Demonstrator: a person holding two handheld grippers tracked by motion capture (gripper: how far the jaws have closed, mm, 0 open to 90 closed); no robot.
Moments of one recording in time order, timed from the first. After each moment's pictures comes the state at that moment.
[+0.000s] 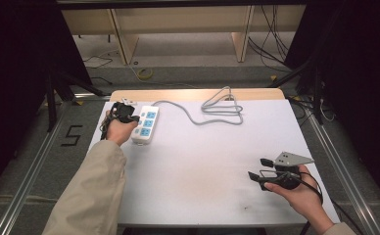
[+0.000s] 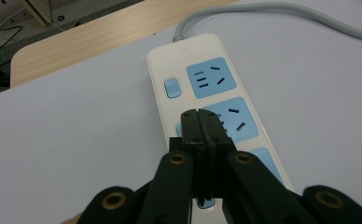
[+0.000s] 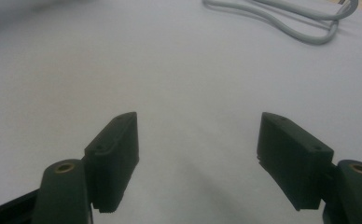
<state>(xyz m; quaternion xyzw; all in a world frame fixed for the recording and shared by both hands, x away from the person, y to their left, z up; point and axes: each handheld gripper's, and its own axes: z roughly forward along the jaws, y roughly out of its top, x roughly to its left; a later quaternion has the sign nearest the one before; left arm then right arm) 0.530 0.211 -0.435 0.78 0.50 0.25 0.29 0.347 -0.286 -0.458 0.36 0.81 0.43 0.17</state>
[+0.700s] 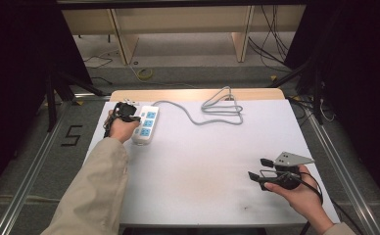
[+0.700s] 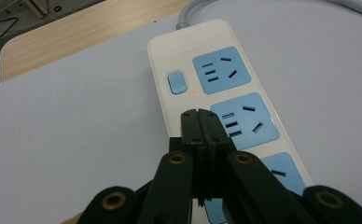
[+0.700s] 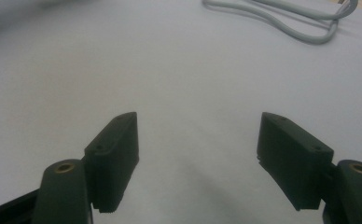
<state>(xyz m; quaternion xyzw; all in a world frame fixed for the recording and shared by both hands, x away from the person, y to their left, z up) 0.543 0.212 -0.448 0.78 0.50 0.25 0.28 0.347 -0.286 -0.458 0.36 0.81 0.43 0.17</state>
